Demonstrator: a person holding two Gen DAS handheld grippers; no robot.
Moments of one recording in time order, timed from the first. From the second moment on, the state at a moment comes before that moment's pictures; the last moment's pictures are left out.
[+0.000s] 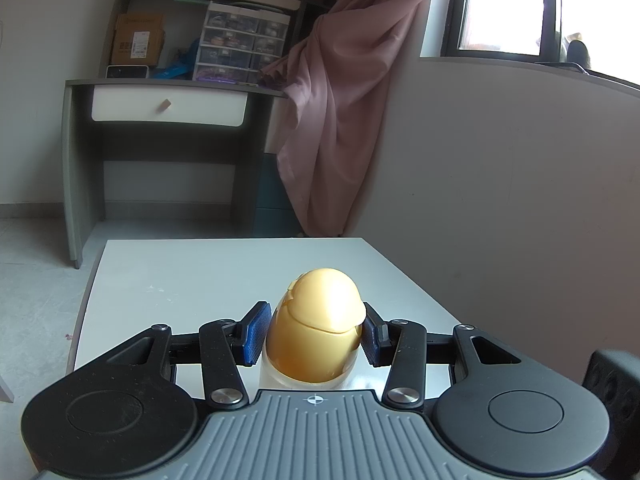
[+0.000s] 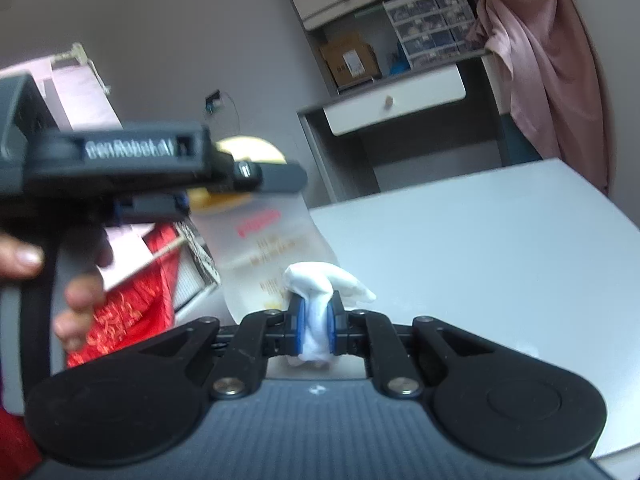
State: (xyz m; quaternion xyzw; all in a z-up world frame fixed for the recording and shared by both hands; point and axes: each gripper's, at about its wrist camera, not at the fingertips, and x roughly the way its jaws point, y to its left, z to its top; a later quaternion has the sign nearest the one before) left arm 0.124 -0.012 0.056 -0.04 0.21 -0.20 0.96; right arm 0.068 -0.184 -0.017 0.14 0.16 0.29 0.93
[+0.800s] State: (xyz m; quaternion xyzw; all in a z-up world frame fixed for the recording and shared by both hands) left arm 0.121 -0.008 0.058 -0.04 0.21 -0.20 0.96; right arm 0.074 -0.181 -0.024 0.13 0.18 0.28 0.93
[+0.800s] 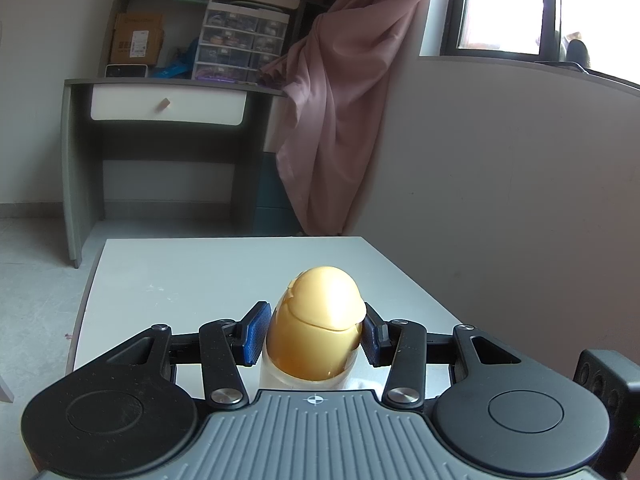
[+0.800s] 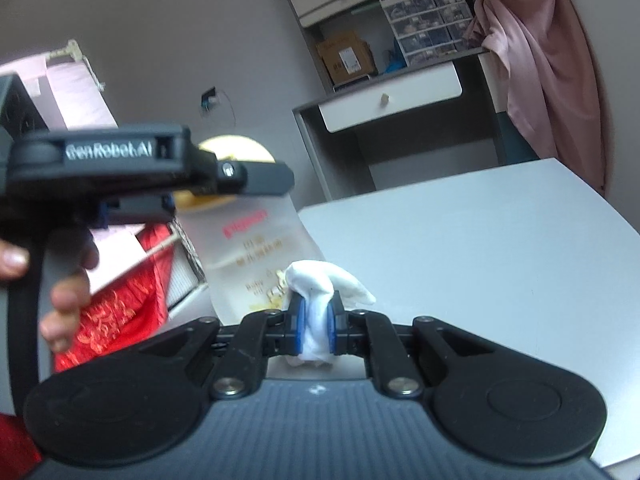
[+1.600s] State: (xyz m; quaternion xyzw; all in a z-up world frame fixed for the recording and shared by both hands) left arm 0.119 -0.016 0.061 -0.04 0.21 -0.20 0.95; right arm 0.073 -0.186 -0.001 0.14 0.14 0.27 0.94
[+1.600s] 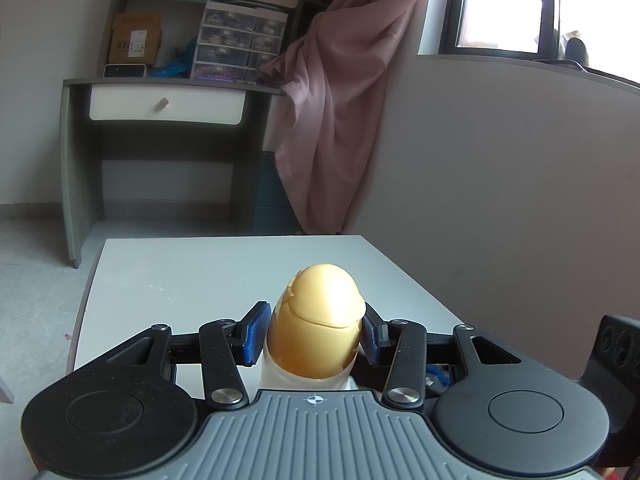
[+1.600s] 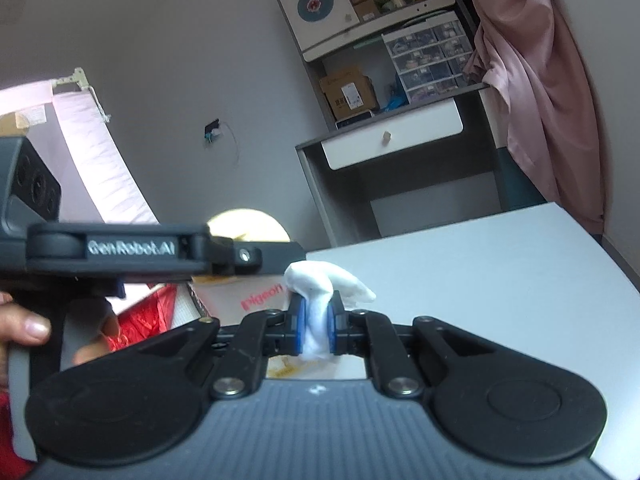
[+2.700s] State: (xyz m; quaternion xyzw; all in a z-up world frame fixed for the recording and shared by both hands) left arm 0.130 -0.012 0.064 -0.04 0.21 -0.21 0.95; right arm 0.080 -0.191 0.001 0.18 0.10 0.27 0.94
